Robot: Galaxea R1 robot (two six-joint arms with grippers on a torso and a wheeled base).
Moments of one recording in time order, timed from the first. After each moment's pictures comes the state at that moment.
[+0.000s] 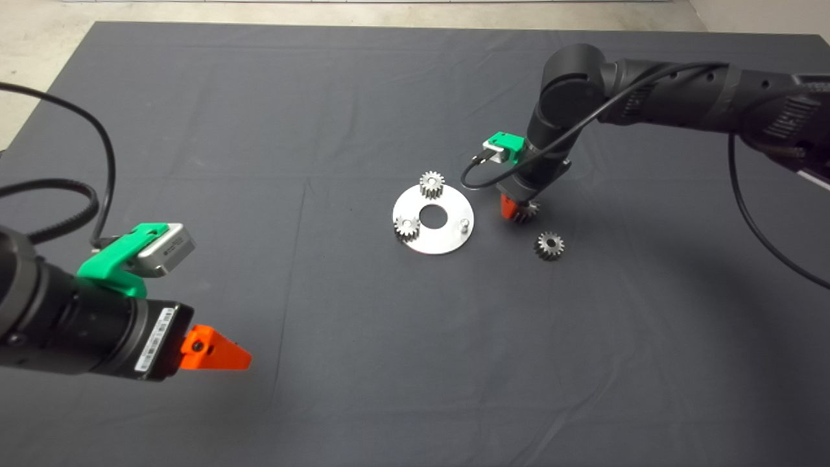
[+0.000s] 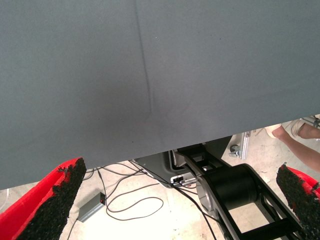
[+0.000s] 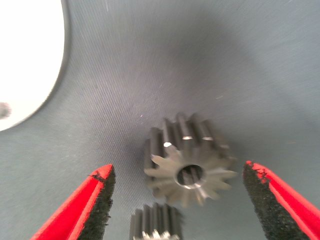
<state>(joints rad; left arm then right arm) -0.67 1.92 -0.42 0.02 1.29 -1.37 0.41 2.72 -1.51 -0.27 -1.52 0.61</state>
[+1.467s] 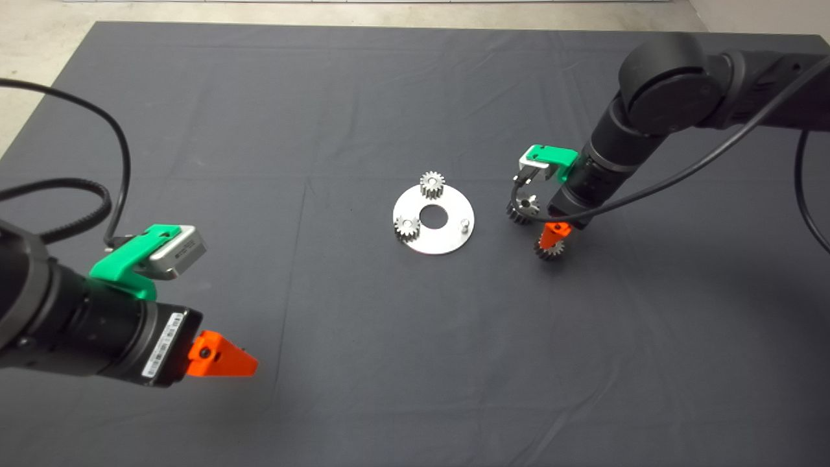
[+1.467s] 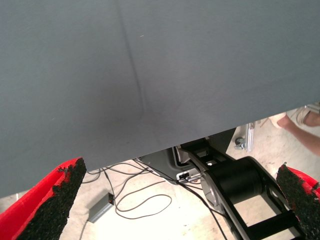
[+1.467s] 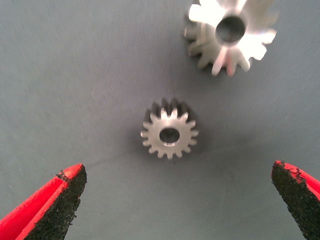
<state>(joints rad) -0.67 1.97 -0.41 0.01 1.29 -1.35 0.44 2.50 -1.17 -0.18 -1.53 0.54</state>
